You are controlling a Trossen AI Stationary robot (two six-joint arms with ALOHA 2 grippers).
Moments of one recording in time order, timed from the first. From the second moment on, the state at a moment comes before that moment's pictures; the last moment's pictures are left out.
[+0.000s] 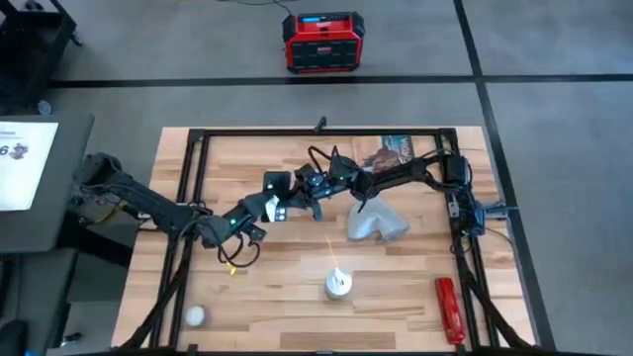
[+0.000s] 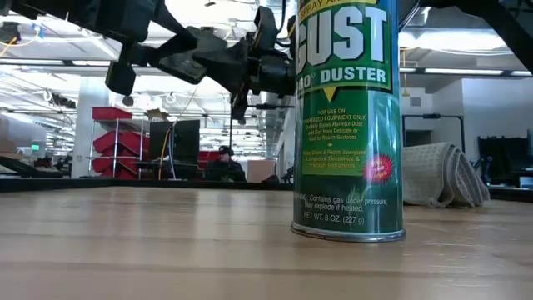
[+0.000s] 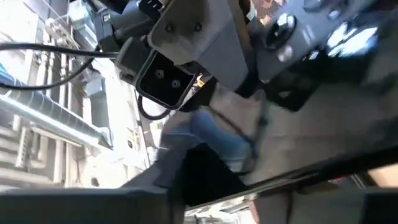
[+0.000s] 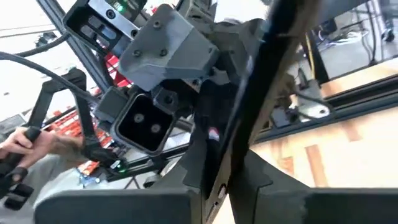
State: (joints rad) left arm -0.40 1.13 0.49 0.44 -1.15 1.69; right arm -0.21 2.09 1.20 1.00 -0.52 0.53
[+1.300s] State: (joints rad) left arm -0.23 1.06 0.50 0.69 -1.21 1.04; right arm -0.17 1.65 1.20 0.15 -0.12 -0.02
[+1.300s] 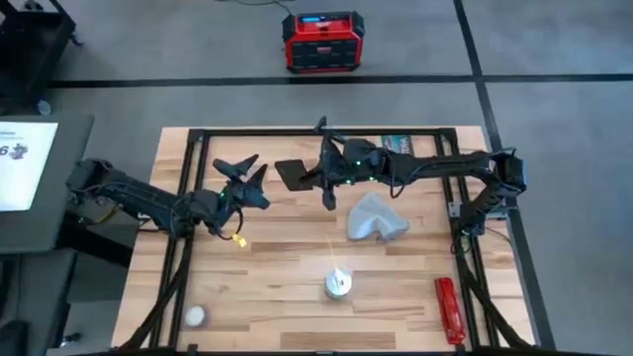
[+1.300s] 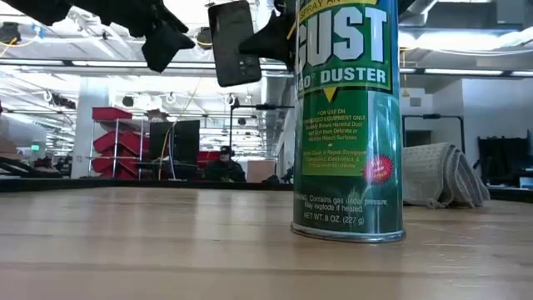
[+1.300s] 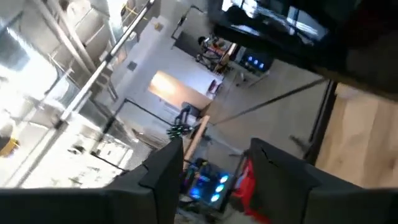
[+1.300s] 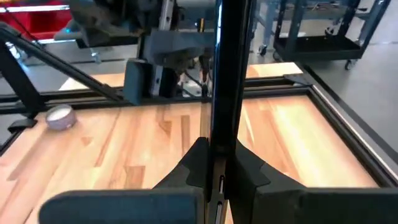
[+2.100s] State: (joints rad) left arm -0.43 1.16 0.72 0.16 -0.84 0.41; right arm 0.15 1.09 0.92 -0.30 0.60 0.14
